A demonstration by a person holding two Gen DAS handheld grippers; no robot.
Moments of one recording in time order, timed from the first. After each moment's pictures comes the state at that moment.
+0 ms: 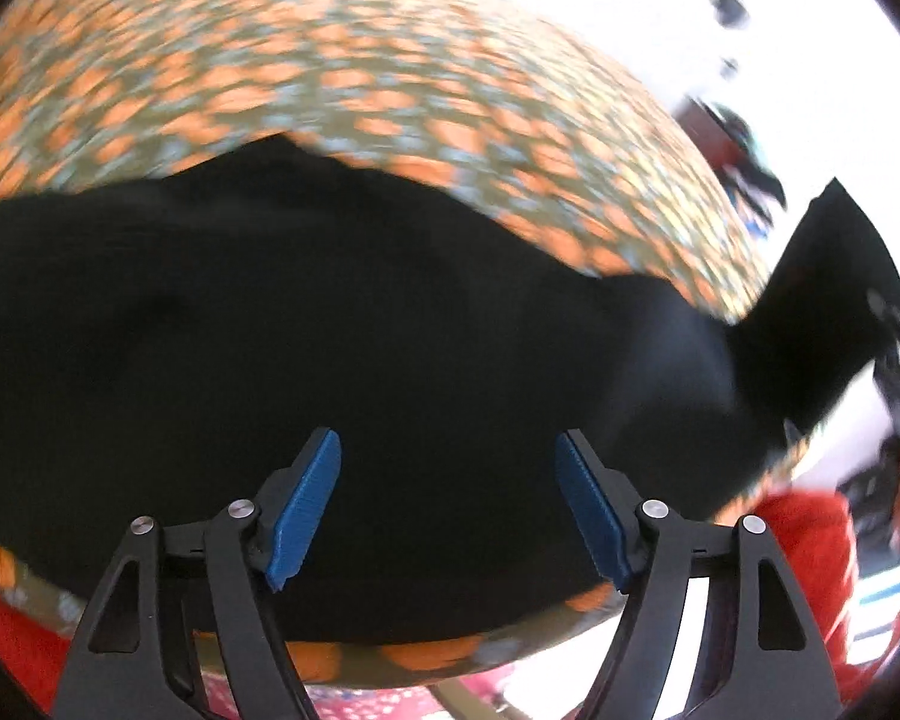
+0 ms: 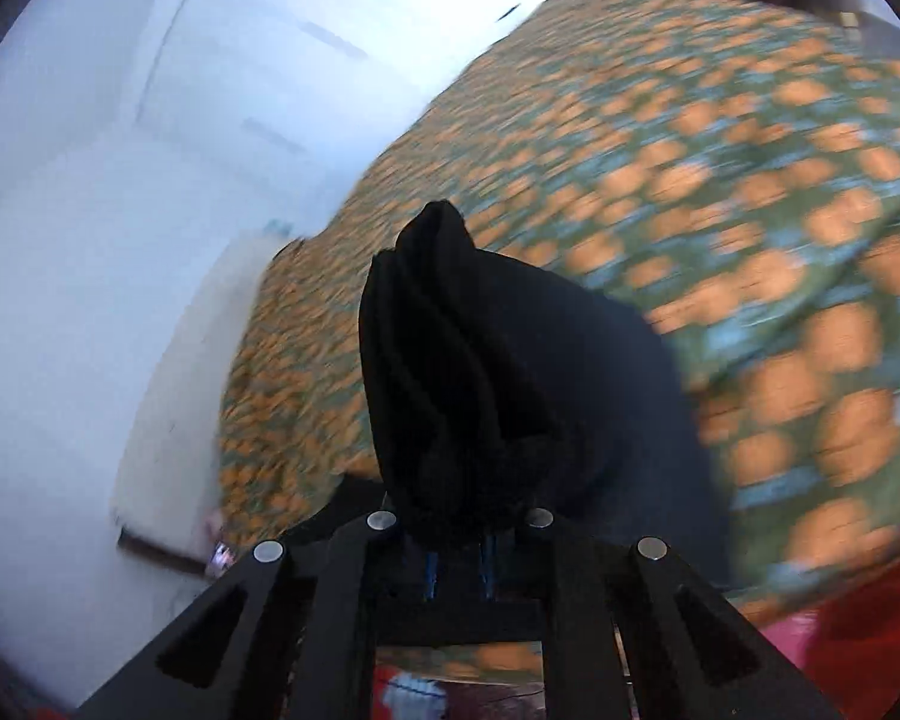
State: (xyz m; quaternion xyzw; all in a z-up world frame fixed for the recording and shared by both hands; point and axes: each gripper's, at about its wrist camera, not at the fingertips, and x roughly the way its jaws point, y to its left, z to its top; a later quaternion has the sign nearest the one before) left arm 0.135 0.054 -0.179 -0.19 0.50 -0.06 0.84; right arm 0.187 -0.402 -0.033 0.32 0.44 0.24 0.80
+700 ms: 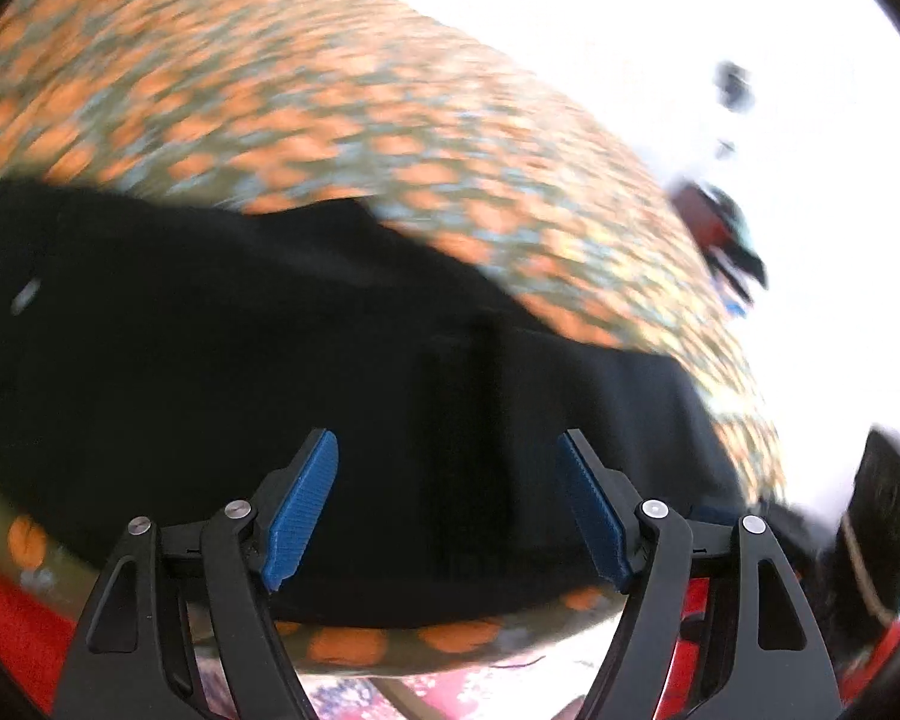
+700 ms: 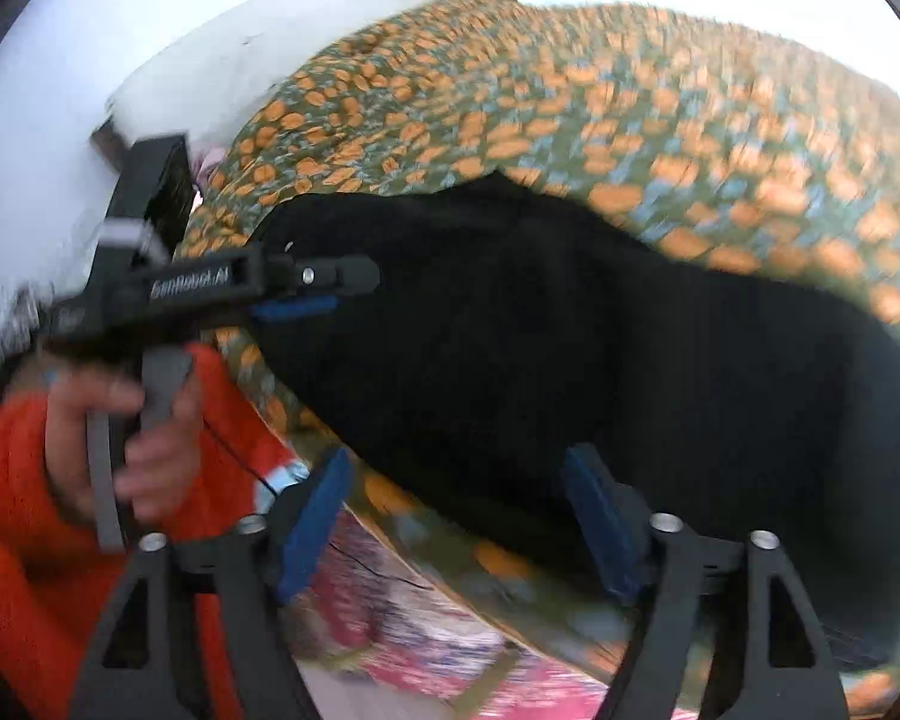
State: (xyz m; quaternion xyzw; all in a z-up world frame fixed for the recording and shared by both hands) left arm 0.105 0.064 -0.150 -0.22 0.43 -0.09 0.87; right arm 0.093 -0.191 -0.100 -0.08 0.46 0.41 0.79
